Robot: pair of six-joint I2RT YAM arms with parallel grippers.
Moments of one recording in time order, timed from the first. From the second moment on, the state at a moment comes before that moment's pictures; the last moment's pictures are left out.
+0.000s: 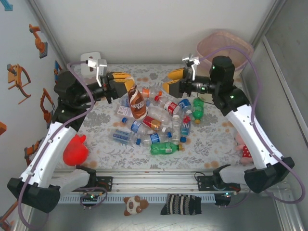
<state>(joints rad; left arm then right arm) -0.41 1.09 1.21 0.08 0.93 -0.38 0.48 1.28 1.45 -0.36 -0.94 0.17</state>
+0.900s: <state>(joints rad) -0.49 1.18 1.29 0.33 1.06 -0.40 0.72 1.37 1.44 -0.33 -0.96 -0.02</state>
